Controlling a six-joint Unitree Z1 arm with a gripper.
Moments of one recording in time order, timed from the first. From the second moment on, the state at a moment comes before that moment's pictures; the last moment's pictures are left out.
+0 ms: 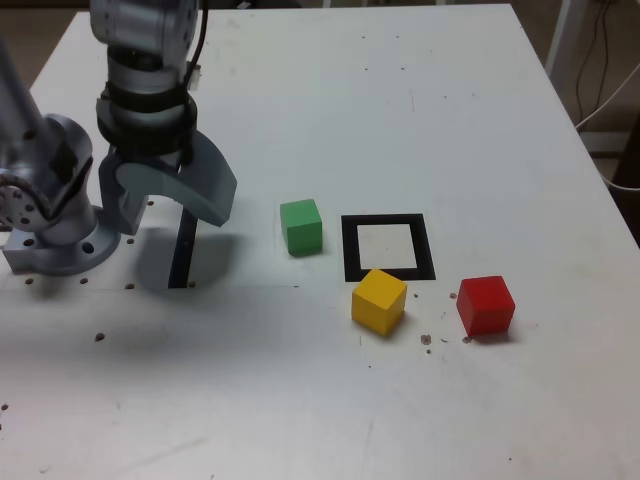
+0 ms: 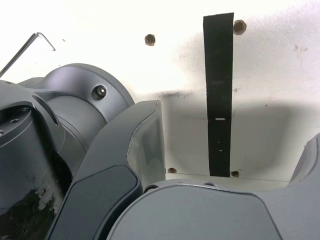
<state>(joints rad) -0.15 1.47 -0.72 1.04 0.06 -0.07</state>
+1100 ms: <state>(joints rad) -0.15 1.45 -0.80 1.12 0.03 -0.07</state>
